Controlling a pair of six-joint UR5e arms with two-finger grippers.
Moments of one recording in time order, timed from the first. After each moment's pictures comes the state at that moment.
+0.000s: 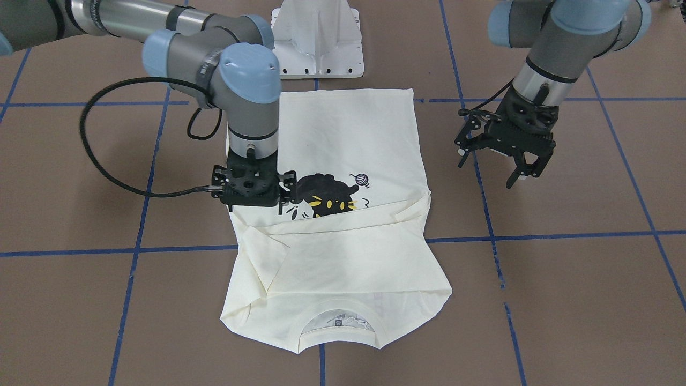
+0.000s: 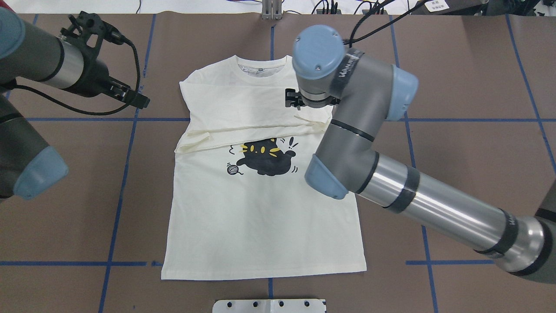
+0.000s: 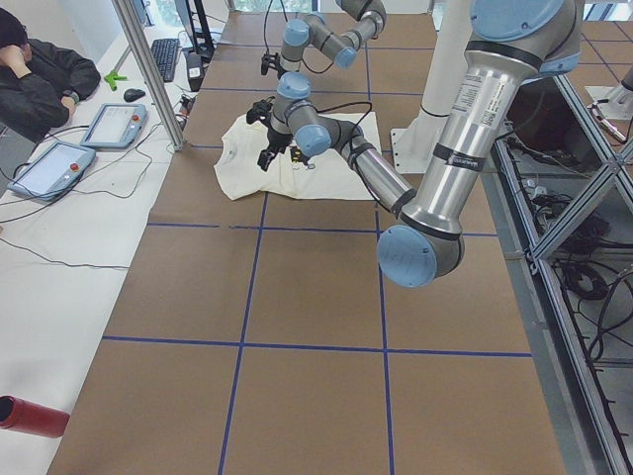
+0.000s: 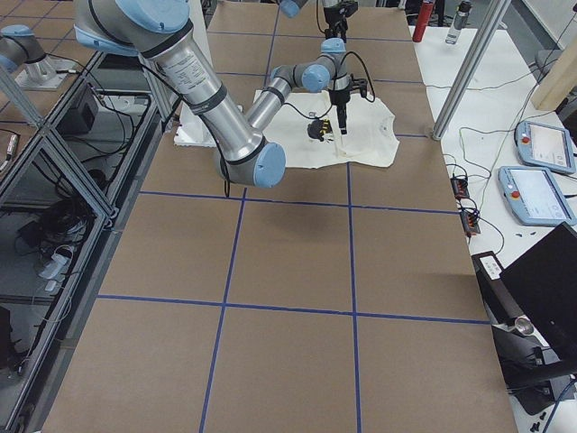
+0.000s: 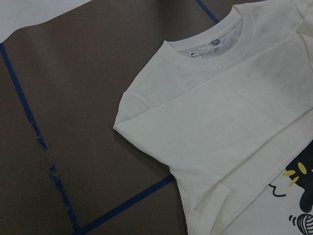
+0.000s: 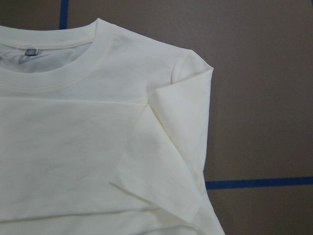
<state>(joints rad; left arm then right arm) -0.91 -1.90 -1.92 -1.81 -2.02 -0.51 0.63 -0.71 1.49 -1.71 1.68 1.11</state>
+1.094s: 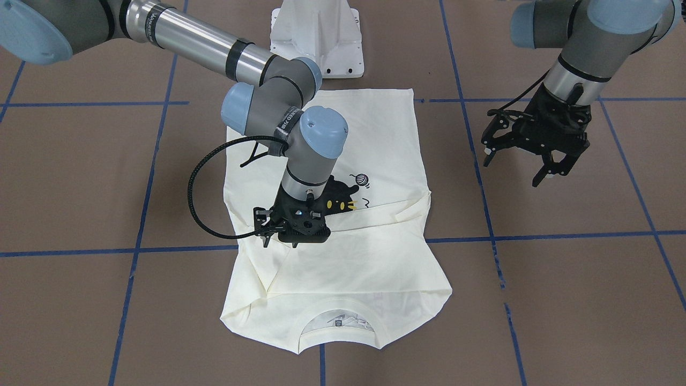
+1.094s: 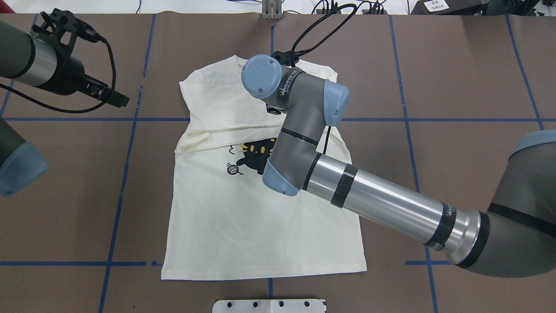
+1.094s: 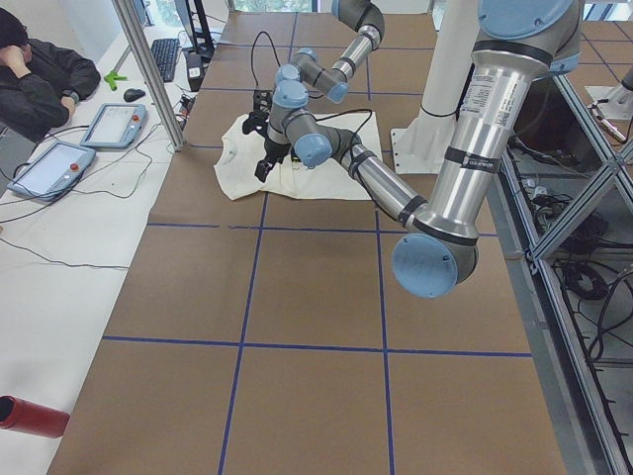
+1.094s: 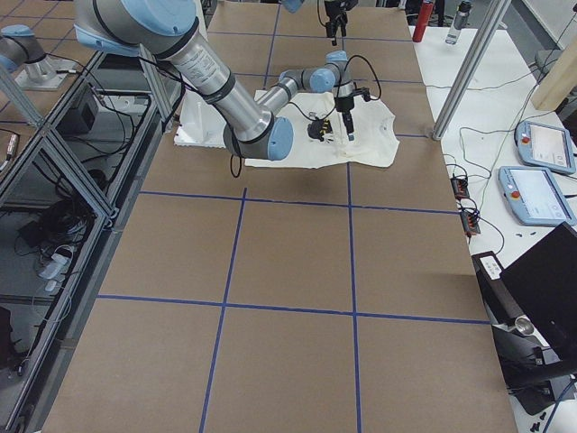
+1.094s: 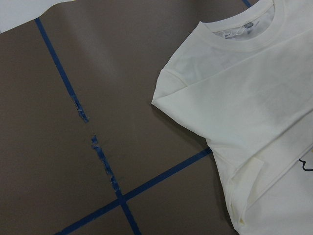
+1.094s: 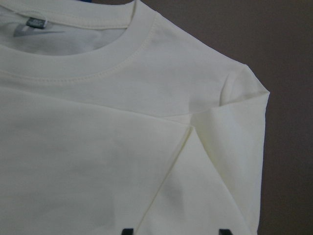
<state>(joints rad) -0.95 -1.86 -1.93 -1.82 -2.04 -0.48 0.58 -0.56 1.12 -1.60 1.54 1.00</state>
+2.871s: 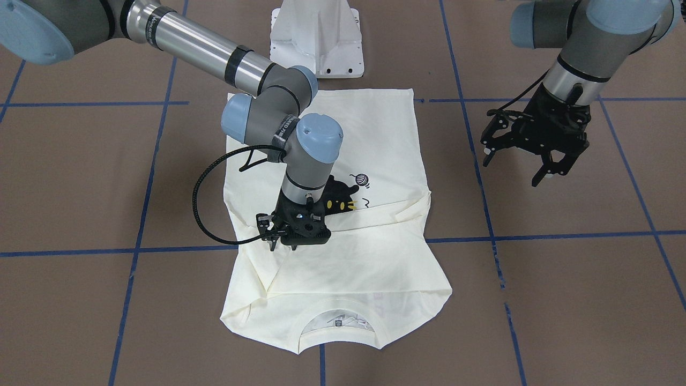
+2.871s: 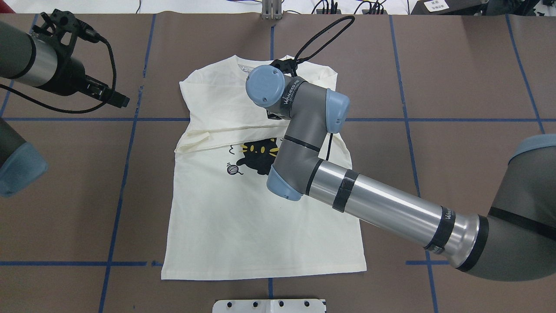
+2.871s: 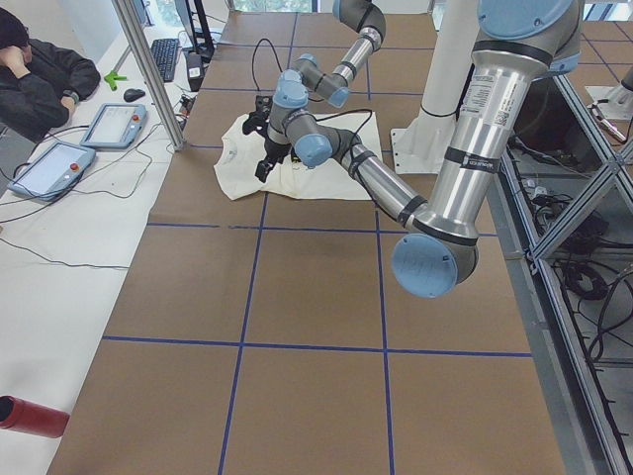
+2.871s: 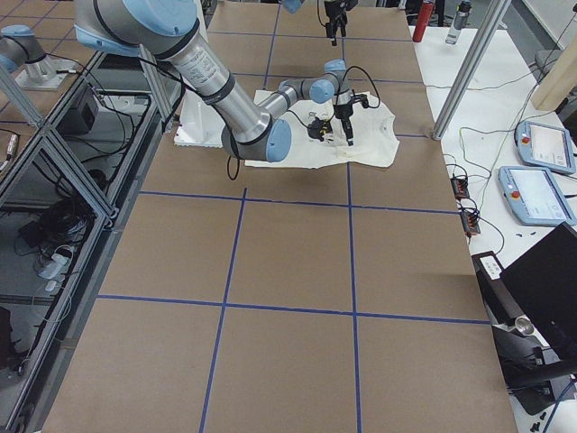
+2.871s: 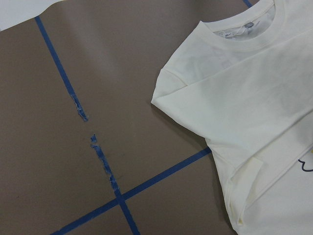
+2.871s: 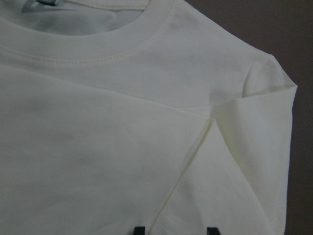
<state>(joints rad) -0.95 -1.86 -1.93 -1.82 -2.04 -0.49 0.57 -0.58 1.10 -1.54 1.54 0.98</state>
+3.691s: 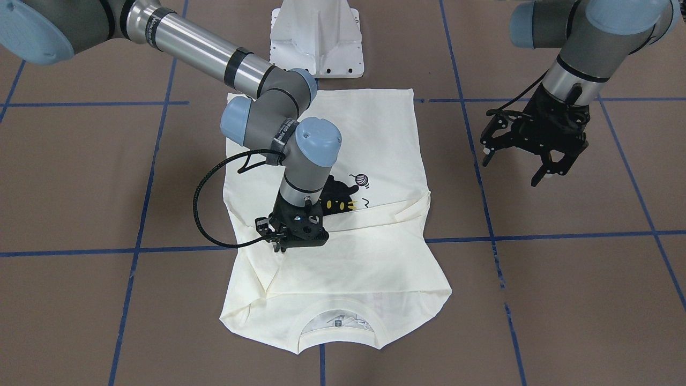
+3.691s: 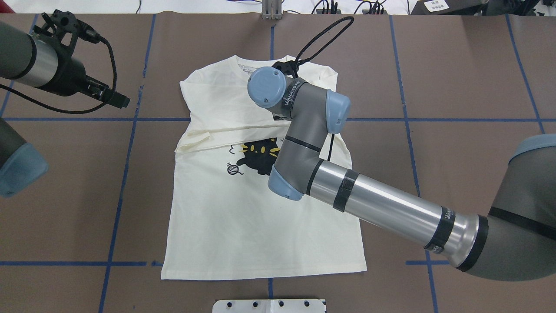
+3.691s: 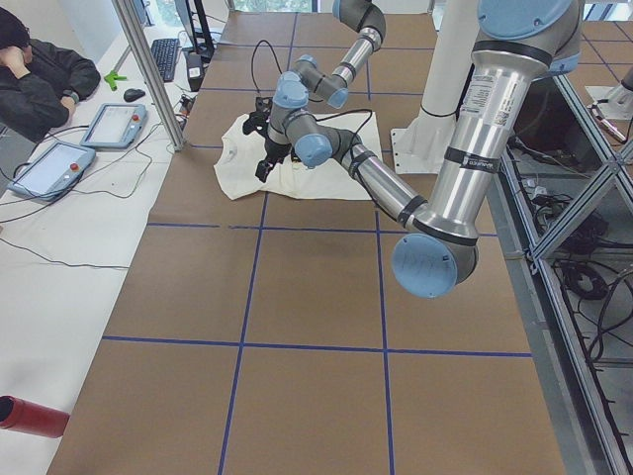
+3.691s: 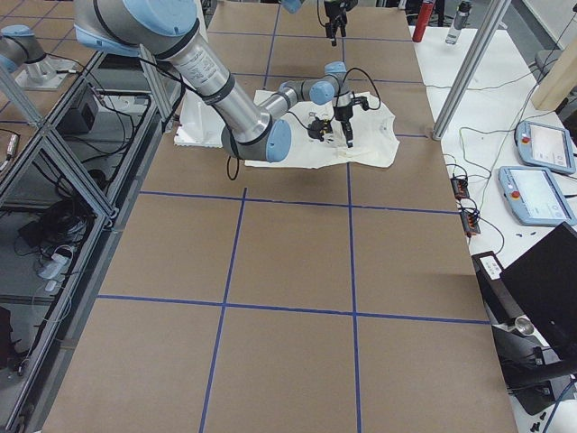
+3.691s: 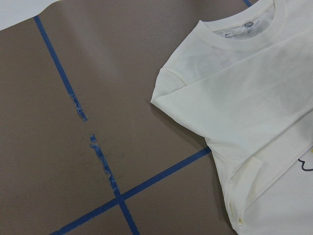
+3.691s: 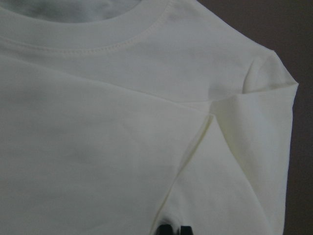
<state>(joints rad) -0.95 -1.86 -1.93 -1.82 -2.04 -0.49 0.57 -0.58 1.08 -1.54 1.54 0.96</state>
